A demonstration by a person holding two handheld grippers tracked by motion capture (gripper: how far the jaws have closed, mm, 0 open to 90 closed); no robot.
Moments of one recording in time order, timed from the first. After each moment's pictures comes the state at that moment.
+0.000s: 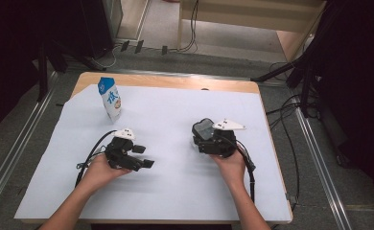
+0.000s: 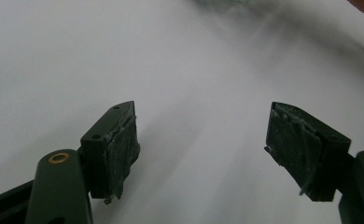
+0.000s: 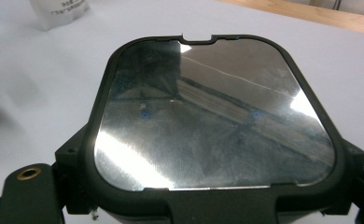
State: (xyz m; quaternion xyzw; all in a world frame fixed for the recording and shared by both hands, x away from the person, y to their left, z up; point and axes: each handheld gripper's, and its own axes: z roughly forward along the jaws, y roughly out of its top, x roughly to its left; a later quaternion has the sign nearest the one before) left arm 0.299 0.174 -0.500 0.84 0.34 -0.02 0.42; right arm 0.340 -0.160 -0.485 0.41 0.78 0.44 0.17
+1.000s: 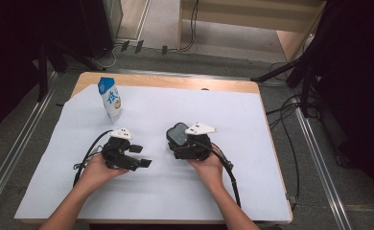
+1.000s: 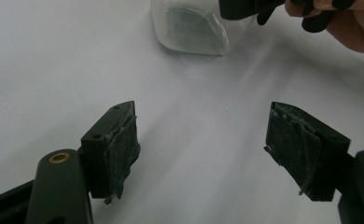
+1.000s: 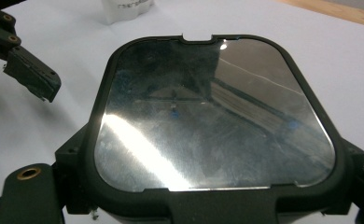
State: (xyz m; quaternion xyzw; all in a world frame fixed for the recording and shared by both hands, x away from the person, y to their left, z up) left arm 0.296 0.181 -0.497 0.84 0.35 -0.01 0.42; right arm 0.331 -0.091 -0.498 0.34 0.81 0.45 0.15
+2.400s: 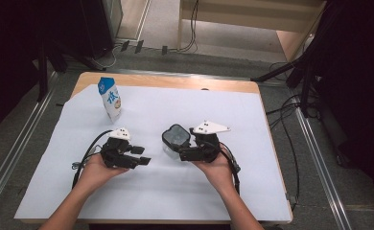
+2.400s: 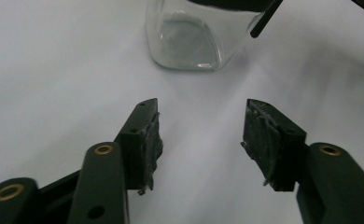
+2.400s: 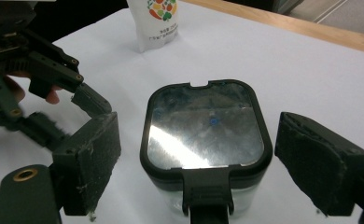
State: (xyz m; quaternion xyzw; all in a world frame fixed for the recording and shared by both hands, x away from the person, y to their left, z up) left arm 0.294 0.181 -0.493 0.84 0.34 0.01 0.42; right arm 0.310 -0.111 -0.457 0.33 0.80 0.49 0.12
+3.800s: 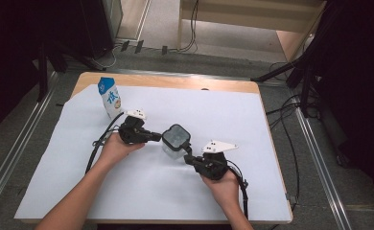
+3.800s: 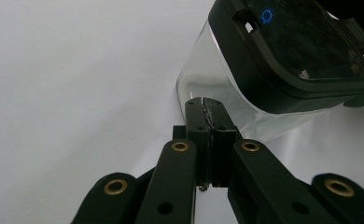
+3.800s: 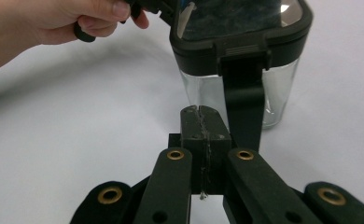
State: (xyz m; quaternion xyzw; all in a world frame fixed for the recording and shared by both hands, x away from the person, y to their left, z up) left arm 0.369 0.155 -0.500 0.84 0.32 -0.02 0.45; right arm 0.278 -0.138 -0.492 0.33 0.82 0.47 0.05
